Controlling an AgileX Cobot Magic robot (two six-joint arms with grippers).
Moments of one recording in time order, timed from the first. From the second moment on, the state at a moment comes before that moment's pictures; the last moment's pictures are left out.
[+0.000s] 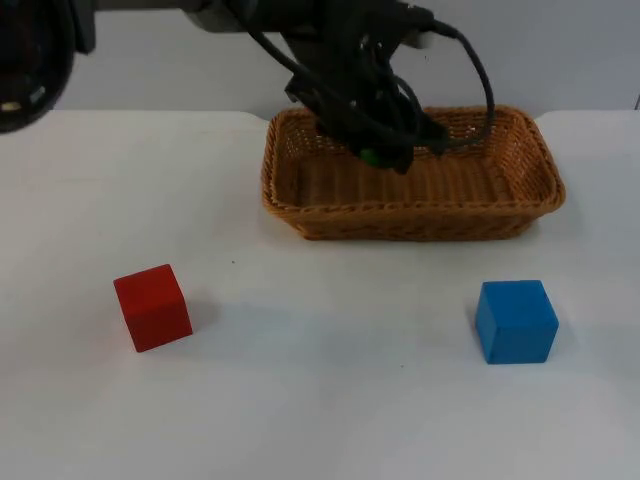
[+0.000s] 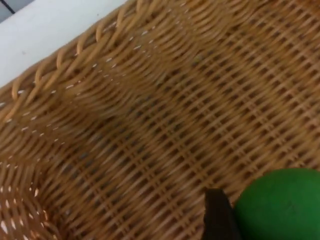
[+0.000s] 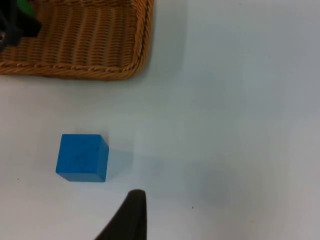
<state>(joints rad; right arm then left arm) 0.10 0.84 -0.74 0.01 0.75 0.02 -0.53 2.49 -2.10 -0.07 0.69 0.13</state>
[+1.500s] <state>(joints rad) 0.10 0.84 -0.74 0.01 0.75 0.02 -0.50 2.14 -2.02 -0.16 1.12 0.10</state>
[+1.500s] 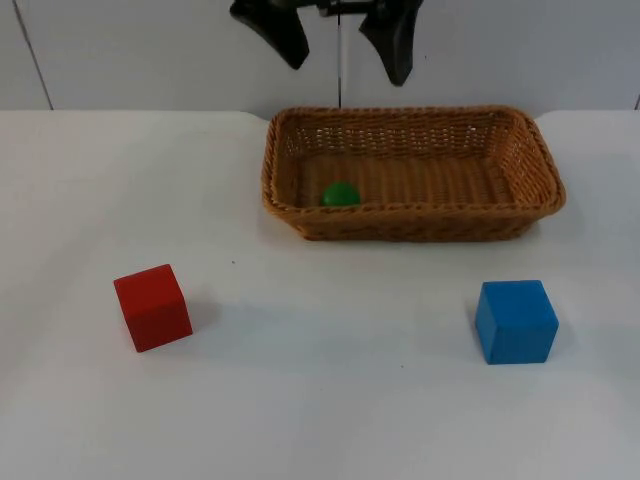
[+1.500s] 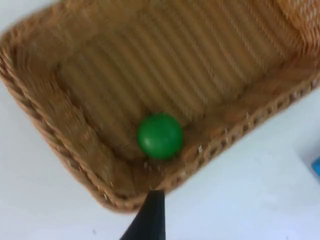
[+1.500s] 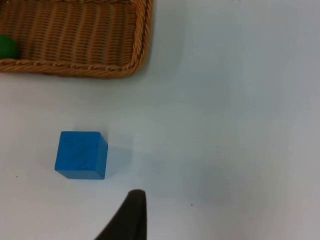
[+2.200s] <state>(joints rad) 0.10 0.84 -0.74 0.01 0.76 0.02 -0.40 1.68 -1.21 -0.16 0.79 0.06</state>
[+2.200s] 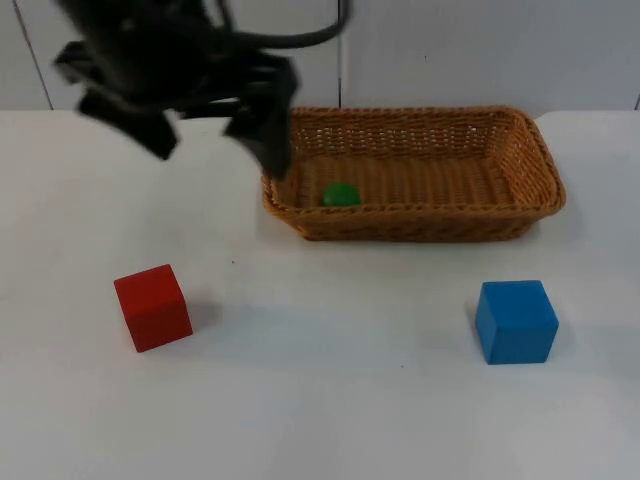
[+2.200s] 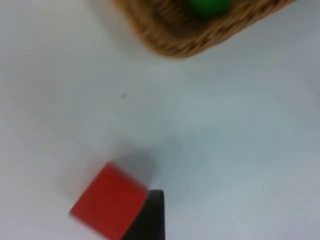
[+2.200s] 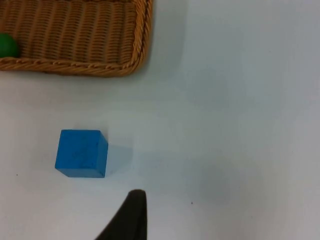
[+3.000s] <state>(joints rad) 0.10 0.84 -0.74 0.01 0.76 0.02 -0.19 1.14 -0.68 -0.15 0.67 0.01</state>
